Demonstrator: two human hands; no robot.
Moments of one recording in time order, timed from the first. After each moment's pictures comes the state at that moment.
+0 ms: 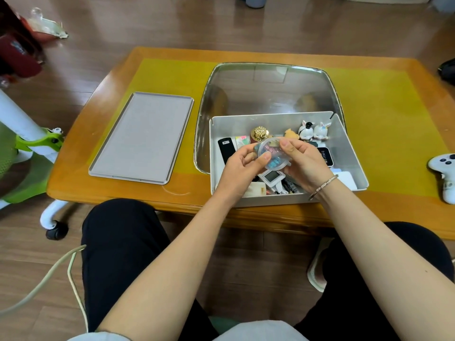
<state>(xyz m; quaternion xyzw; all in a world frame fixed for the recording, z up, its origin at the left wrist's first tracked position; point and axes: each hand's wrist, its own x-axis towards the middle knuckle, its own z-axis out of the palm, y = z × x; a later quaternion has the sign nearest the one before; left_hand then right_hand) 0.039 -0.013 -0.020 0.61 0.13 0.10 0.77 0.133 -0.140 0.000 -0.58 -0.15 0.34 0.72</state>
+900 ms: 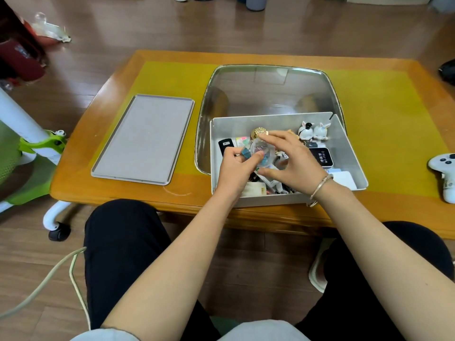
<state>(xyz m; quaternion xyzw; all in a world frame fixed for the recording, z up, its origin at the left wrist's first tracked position) 0.048 -0.012 -0.028 0.60 0.26 0.15 0.74 0.127 -0.141 0.003 -0.82 -0.44 0.04 0.36</state>
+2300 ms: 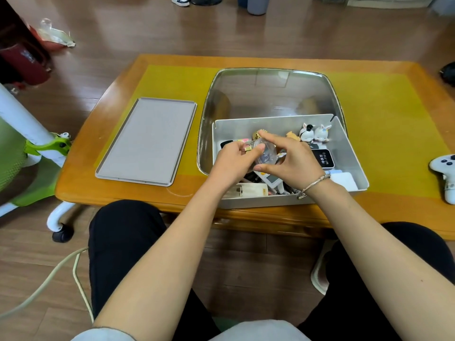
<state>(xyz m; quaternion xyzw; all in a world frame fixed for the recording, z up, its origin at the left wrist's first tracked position) 0.038 0.004 0.019 0.77 0.20 0.07 0.60 0.117 -0.129 0.015 -0.84 -0.40 0.03 0.37</state>
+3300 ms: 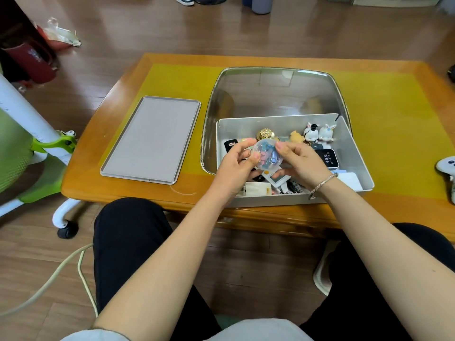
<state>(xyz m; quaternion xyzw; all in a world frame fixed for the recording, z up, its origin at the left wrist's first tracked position) 0.020 -0.003 0.008 0.66 0.19 0.09 0.72 0.130 -0.132 -0.003 -0.68 -0.23 0.31 0.62</state>
